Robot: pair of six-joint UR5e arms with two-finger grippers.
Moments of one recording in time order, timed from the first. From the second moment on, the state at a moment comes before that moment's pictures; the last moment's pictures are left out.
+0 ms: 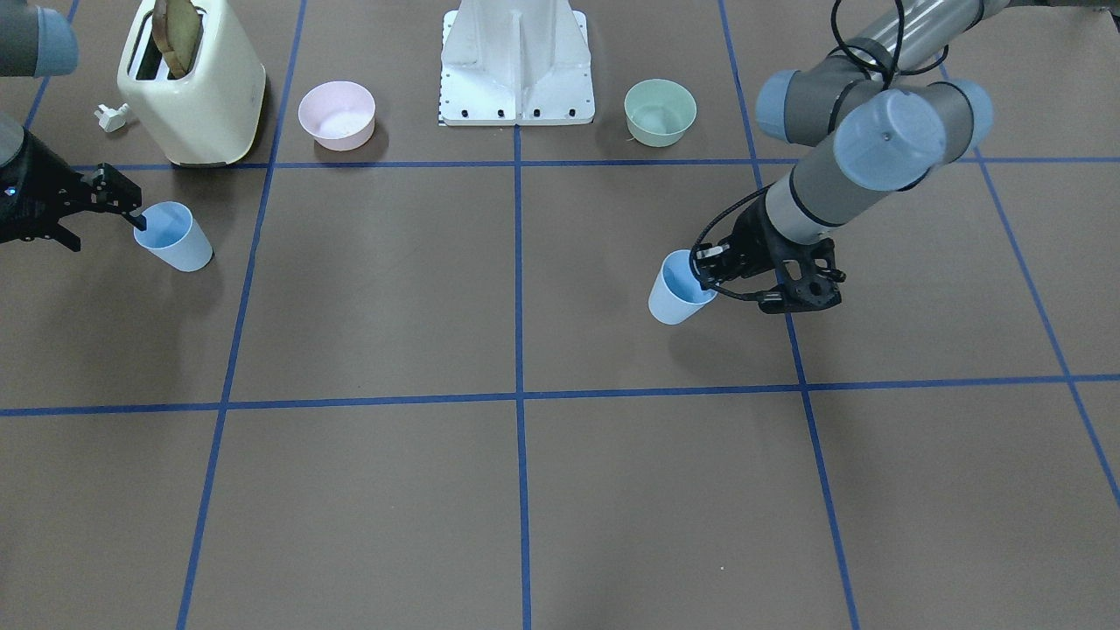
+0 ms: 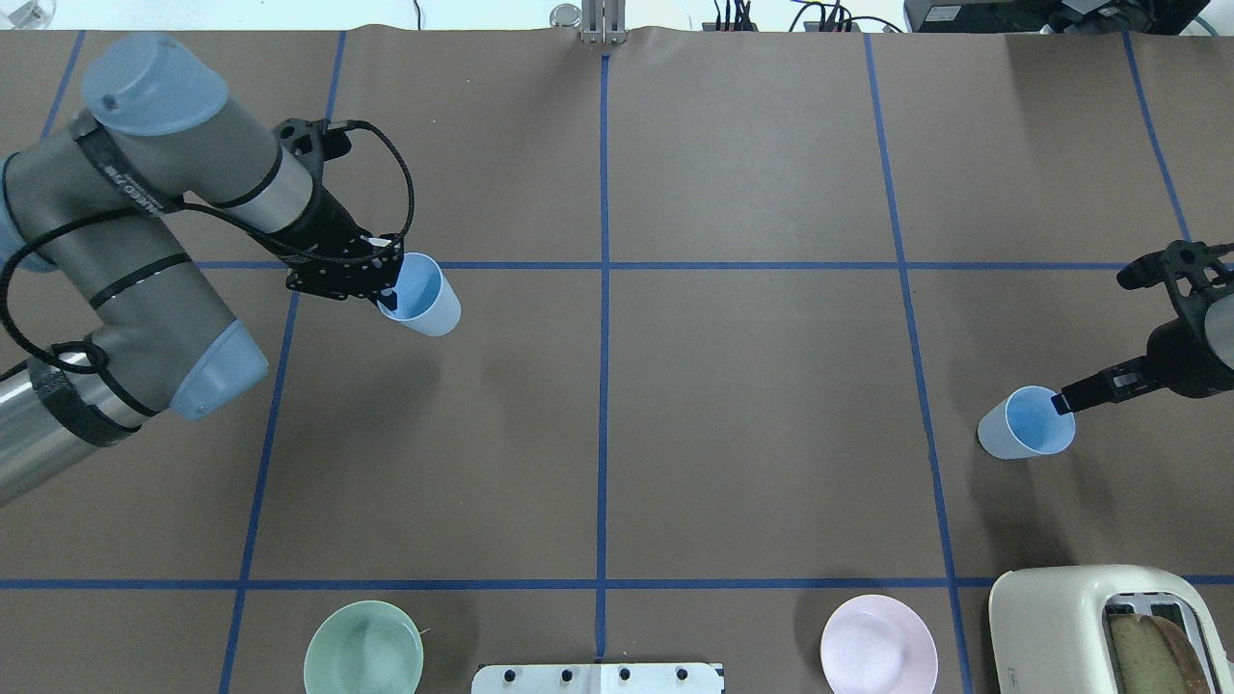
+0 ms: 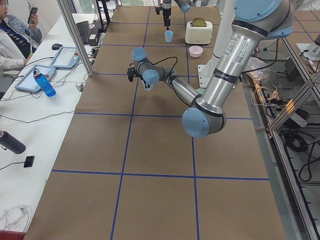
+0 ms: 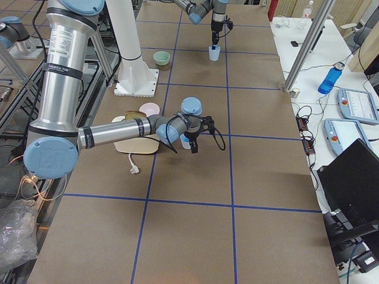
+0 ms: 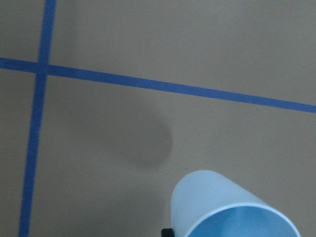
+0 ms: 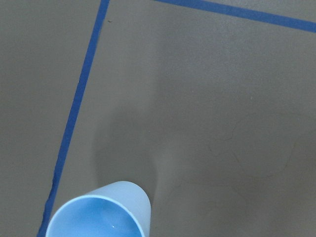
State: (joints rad) left arm -0.81 -2.07 -1.67 -1.79 -2.30 -1.20; right arm 0.92 -1.77 1.90 -1.07 2.22 0.59
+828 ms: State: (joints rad) left arm -0.71 -2.27 -1.56 -1.76 -2.23 -1.32; right arm 0.86 -1.77 1.89 -1.07 2.19 0.59
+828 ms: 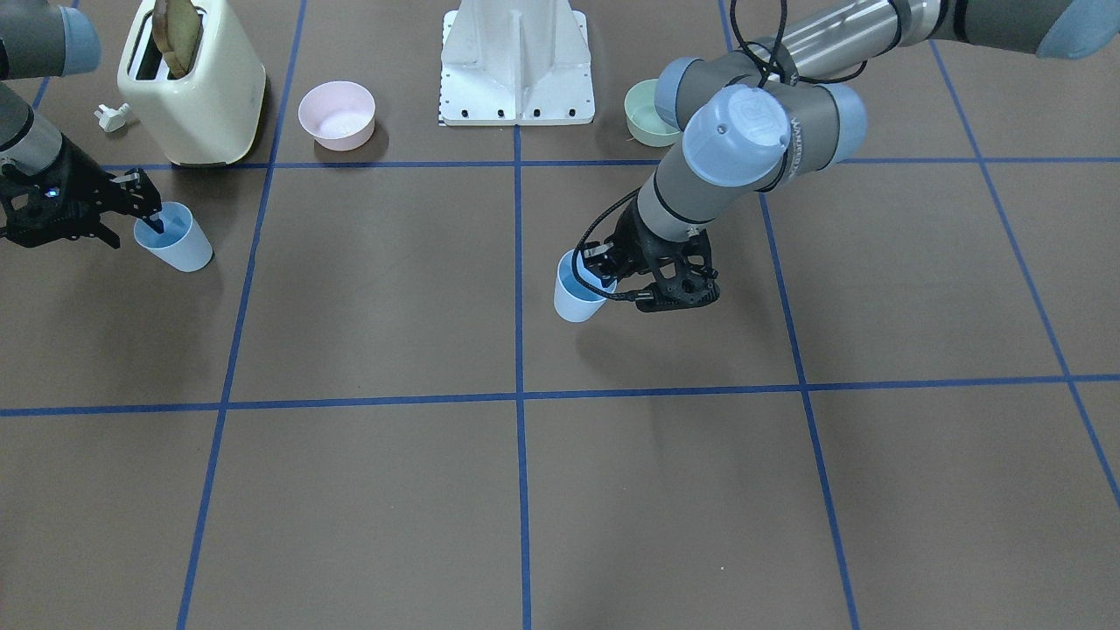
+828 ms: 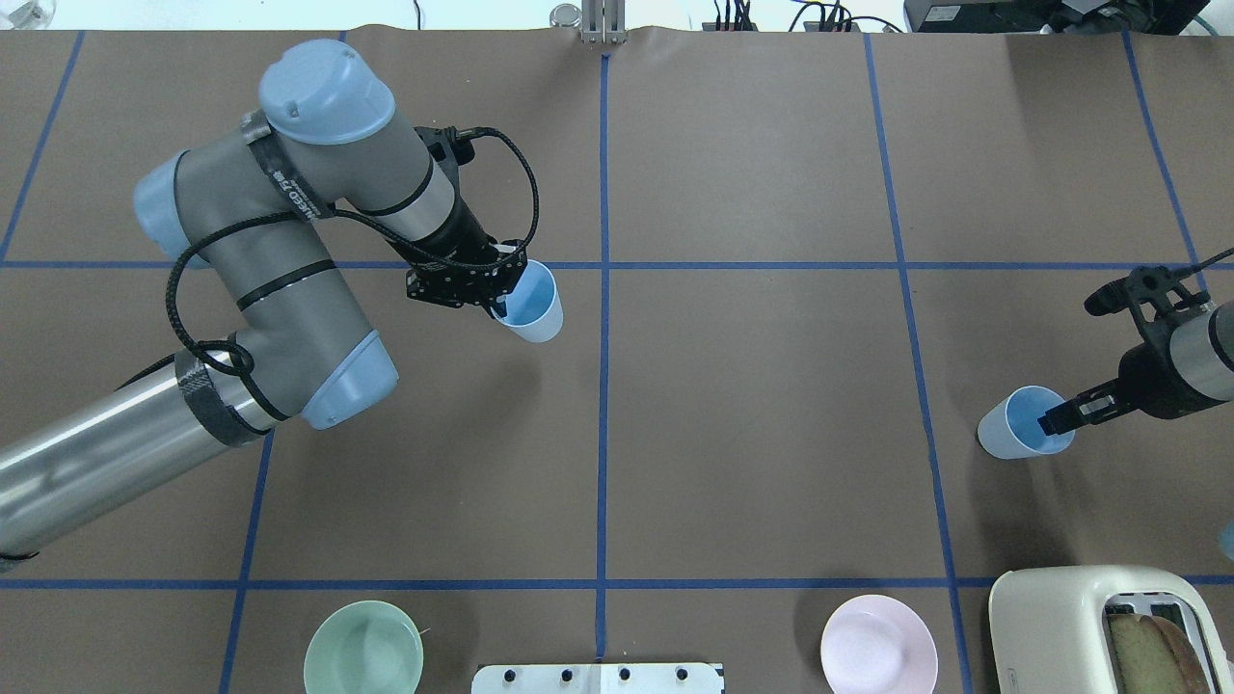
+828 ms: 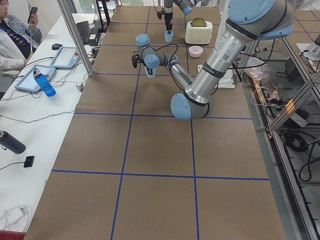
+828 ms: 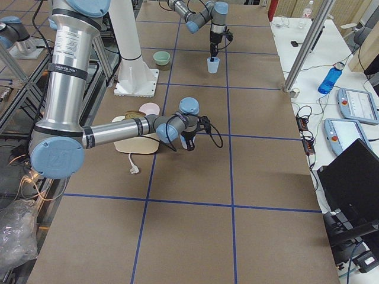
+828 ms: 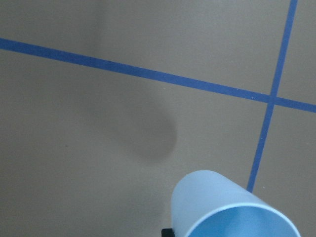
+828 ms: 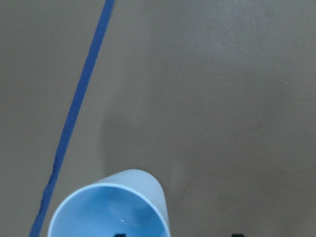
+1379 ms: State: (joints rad) left arm -0.69 -2.31 -1.52 -1.76 -2.22 -1.33; right arm 0.86 -1.74 1.89 -1.08 2.20 0.60
